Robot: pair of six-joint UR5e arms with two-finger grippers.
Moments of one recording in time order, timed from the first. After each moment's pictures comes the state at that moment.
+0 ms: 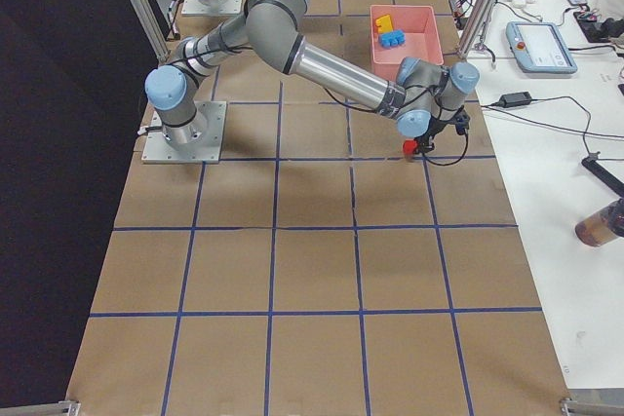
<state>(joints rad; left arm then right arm) -1.57 -1.58 -1.51 -1.59 1.59 0.00 1.31 -0.73 1.01 -1.77 -1.63 -0.21</state>
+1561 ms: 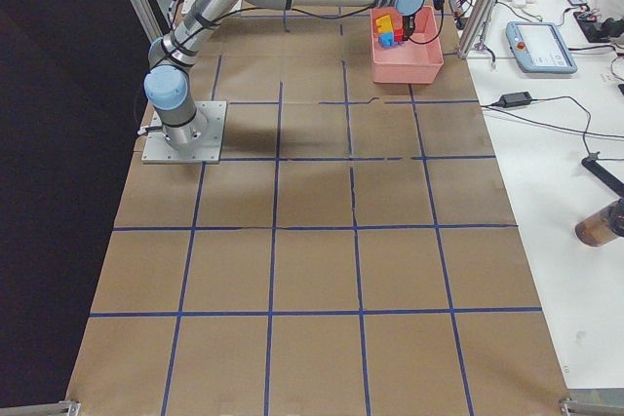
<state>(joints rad) -1.56 -1.55 -1.52 -1.60 1.60 0.00 1.79 -0.77 0.94 -1.81 -1.53 0.27</state>
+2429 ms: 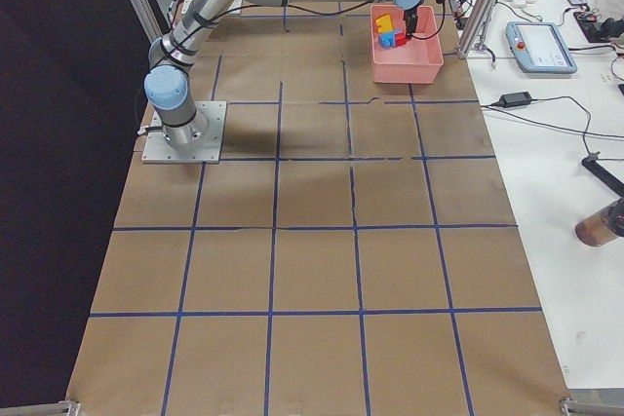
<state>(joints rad) -1.56 -1.54 -1.52 -1.60 1.60 0.00 1.79 -0.83 0.94 -1.79 -1.54 0.28</state>
